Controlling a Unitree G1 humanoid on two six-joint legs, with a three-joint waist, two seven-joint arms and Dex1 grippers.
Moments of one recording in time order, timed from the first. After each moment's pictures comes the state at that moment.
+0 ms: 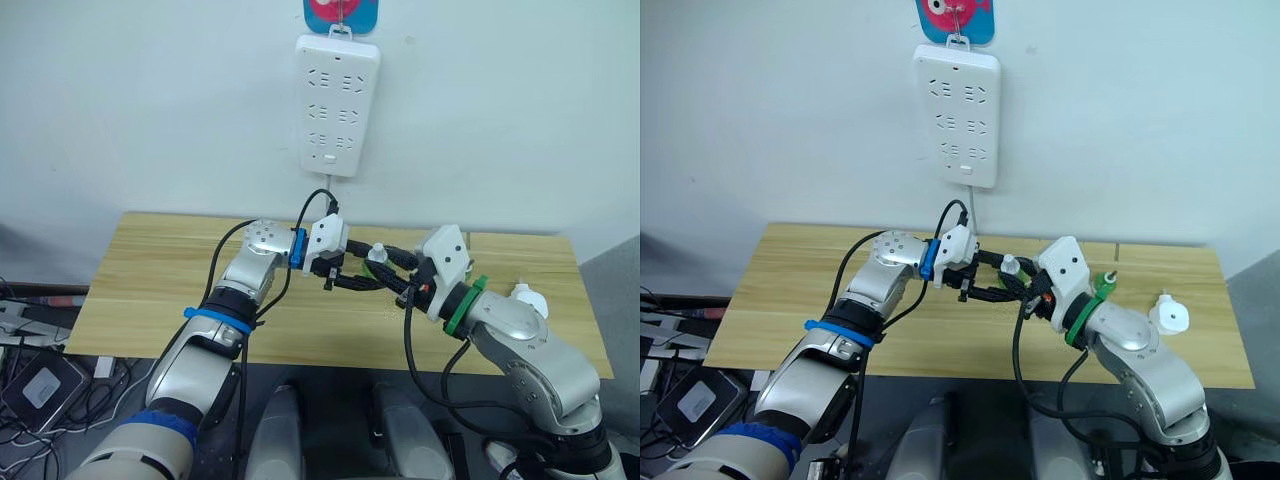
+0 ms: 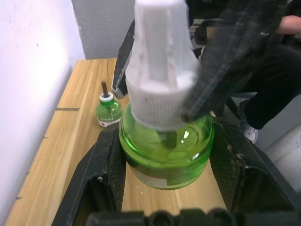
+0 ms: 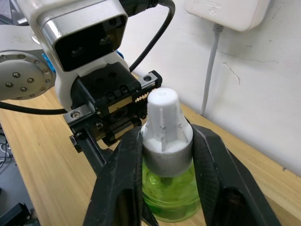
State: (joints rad) left arm -0.85 0.30 -0.28 0.64 -0.21 -0.14 -1.42; right arm -0.23 -0.39 0.13 -0.67 0.37 0.77 0.39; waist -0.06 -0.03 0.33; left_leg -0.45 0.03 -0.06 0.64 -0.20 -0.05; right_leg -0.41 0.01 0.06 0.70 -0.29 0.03
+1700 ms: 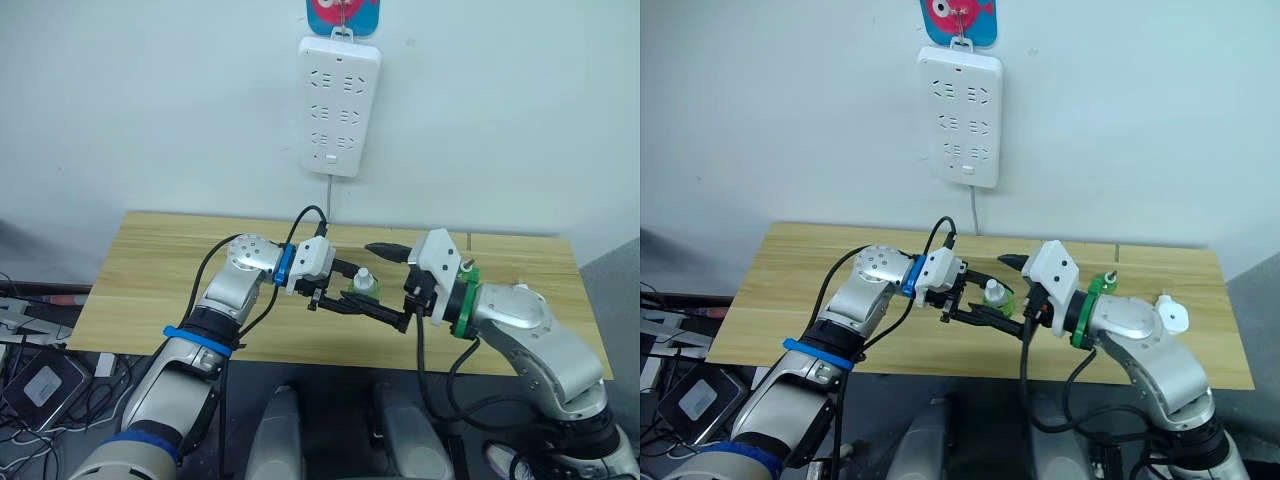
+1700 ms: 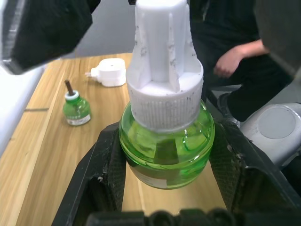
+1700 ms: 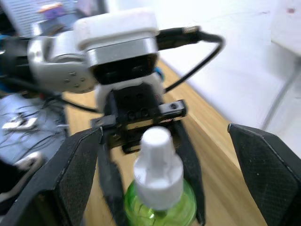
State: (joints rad) left arm -0.72 0.38 -0.31 0.45 -0.25 -0.11 -1.48; right arm -0.29 -0.43 0.18 -0.62 0.35 0.67 0.59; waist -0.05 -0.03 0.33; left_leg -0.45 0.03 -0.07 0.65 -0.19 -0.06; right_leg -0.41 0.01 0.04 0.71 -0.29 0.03
